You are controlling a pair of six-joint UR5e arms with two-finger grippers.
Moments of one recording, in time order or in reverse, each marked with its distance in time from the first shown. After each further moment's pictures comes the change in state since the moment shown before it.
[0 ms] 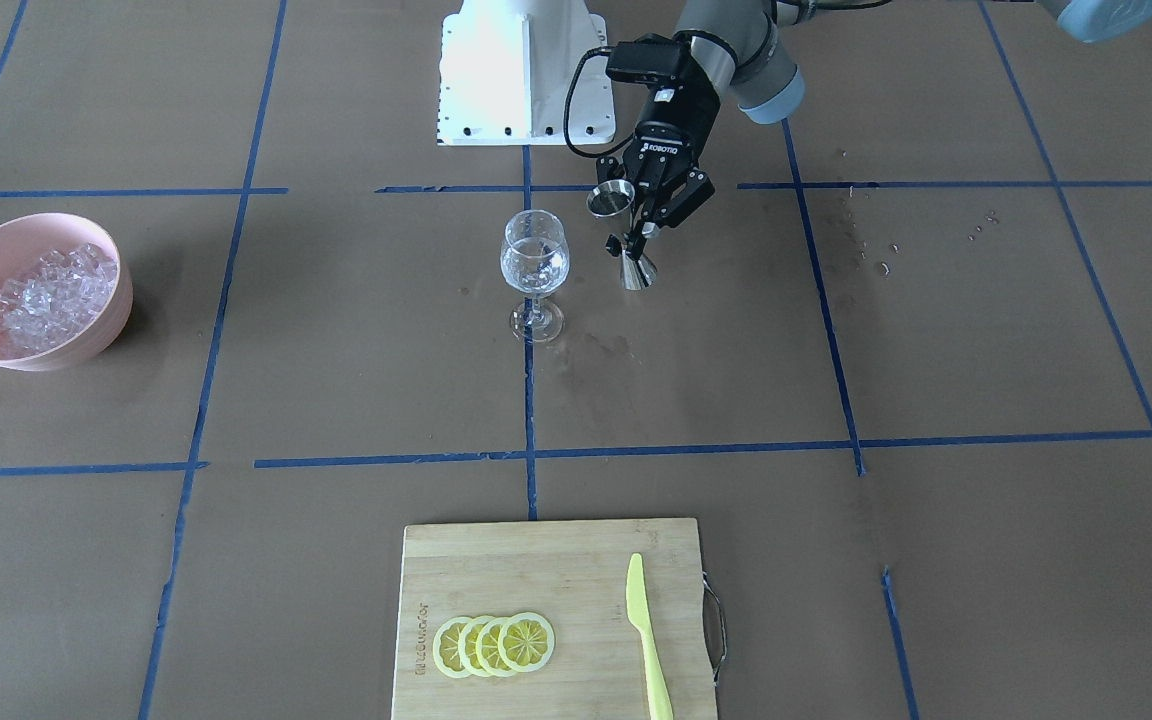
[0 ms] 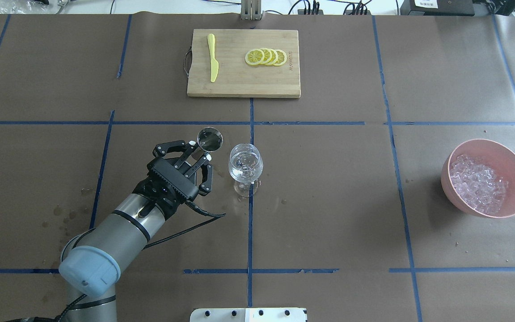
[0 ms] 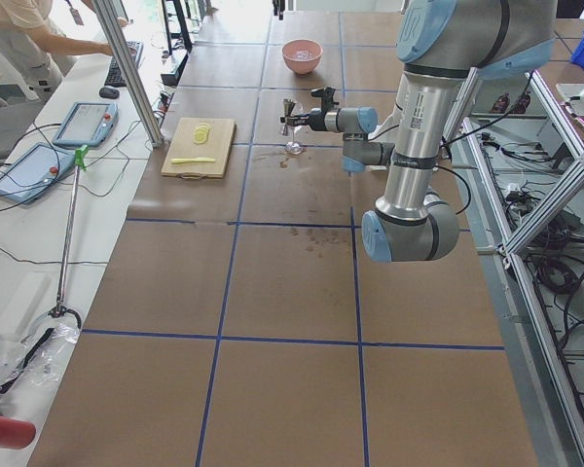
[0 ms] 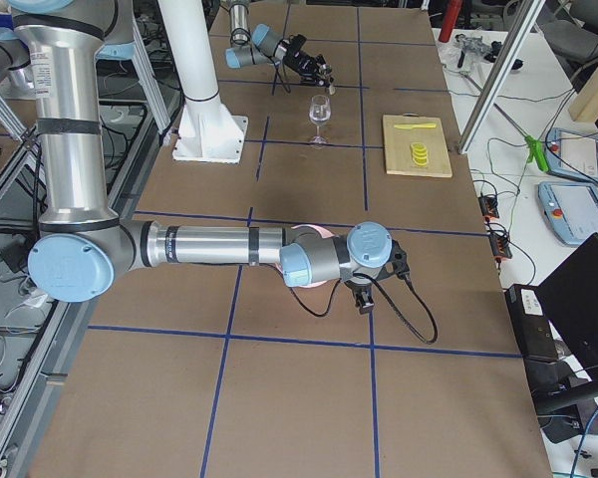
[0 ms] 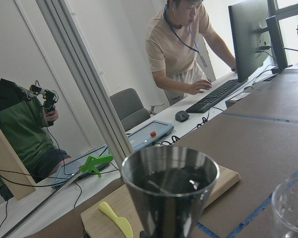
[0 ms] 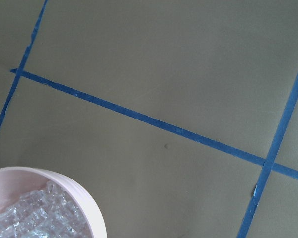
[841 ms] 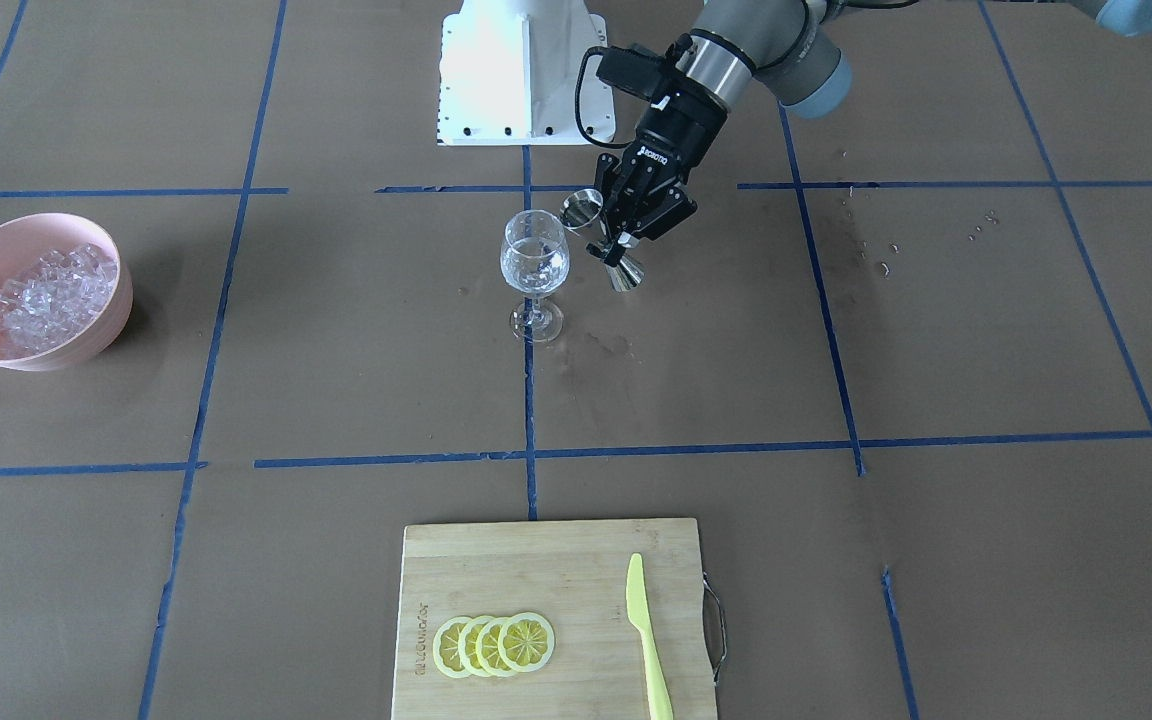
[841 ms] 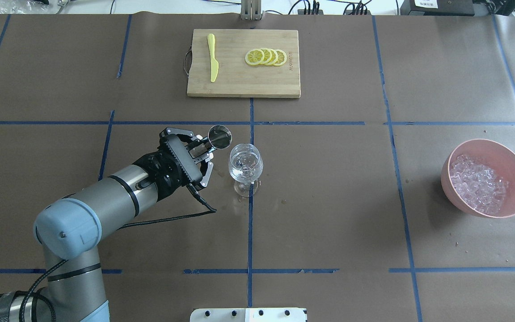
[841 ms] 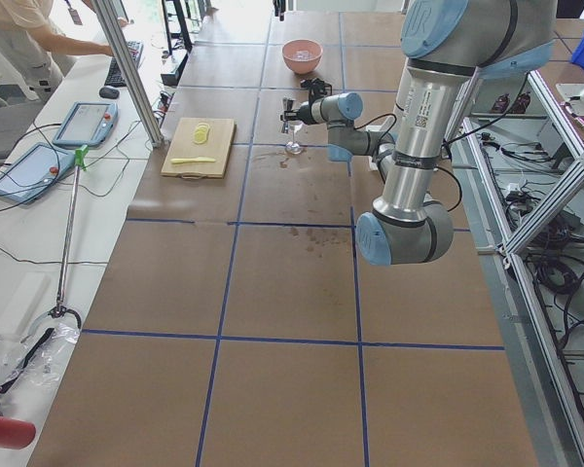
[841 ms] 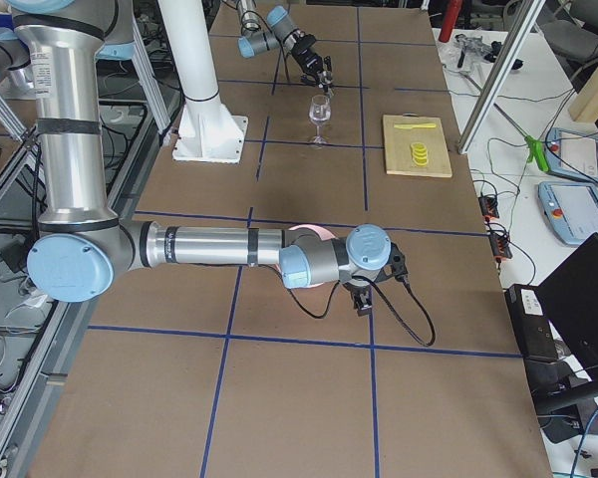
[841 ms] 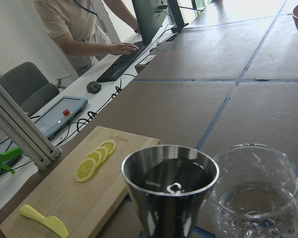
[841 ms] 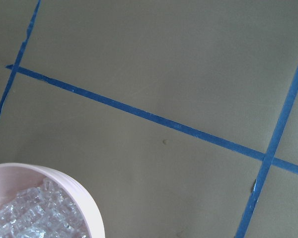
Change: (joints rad) left arm -0.120 0.006 -0.100 0.208 -0.337 0.128; right arm -0.005 -0.004 -0.006 -0.001 -0.002 0.000
